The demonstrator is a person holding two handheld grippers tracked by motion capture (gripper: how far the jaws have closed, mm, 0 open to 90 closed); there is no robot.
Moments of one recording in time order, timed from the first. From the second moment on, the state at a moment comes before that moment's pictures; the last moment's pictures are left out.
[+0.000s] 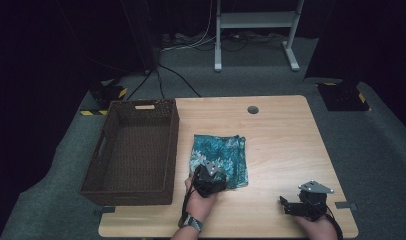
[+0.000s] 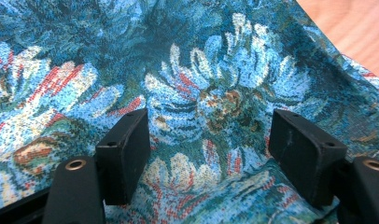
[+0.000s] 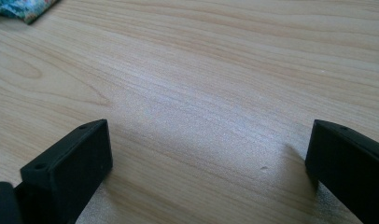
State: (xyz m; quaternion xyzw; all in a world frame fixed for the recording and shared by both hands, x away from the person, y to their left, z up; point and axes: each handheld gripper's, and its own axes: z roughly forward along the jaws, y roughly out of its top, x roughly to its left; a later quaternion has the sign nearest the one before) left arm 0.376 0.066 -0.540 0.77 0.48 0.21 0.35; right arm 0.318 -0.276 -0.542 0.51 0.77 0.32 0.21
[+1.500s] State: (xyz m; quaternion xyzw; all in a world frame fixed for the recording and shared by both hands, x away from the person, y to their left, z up) left arm 0.371 0.073 -0.507 0.75 0.49 0.18 0.41; right arm 0.318 -0.276 -0.542 0.50 0.77 0.32 0.21
